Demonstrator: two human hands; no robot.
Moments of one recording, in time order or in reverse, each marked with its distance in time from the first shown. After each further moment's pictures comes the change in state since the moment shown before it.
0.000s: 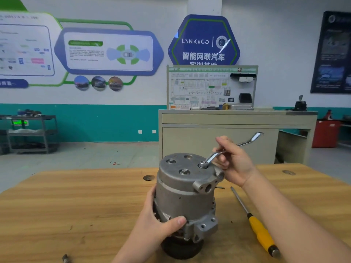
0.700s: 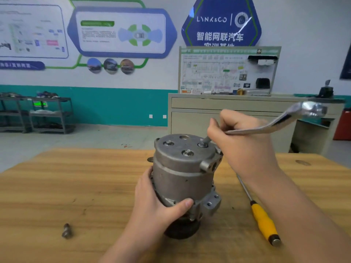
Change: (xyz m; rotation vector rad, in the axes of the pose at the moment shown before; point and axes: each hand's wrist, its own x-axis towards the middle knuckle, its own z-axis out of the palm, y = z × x) left_hand -0.010 0.005 0.026 0.230 0.231 0.043; right_hand -0.043 -0.009 0.041 -1.297 0.115 -0.848
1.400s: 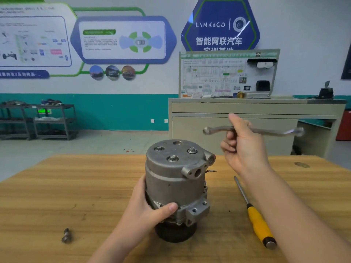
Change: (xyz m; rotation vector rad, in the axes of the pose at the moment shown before) left_hand 0.002 0.000 -0.015 -0.141 -0.142 -0.020; right_hand 0.011 0.052 0.004 1.197 0.315 0.831
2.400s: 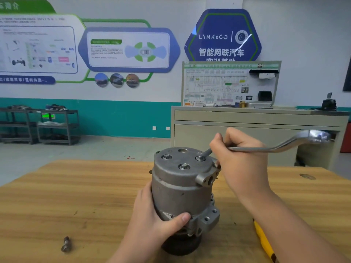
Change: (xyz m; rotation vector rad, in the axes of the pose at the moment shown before) left_hand 0.002 -0.007 0.009 0.234 0.187 0.081; right_hand -0.043 0.007 0.020 -0.925 -0.223 -0.747
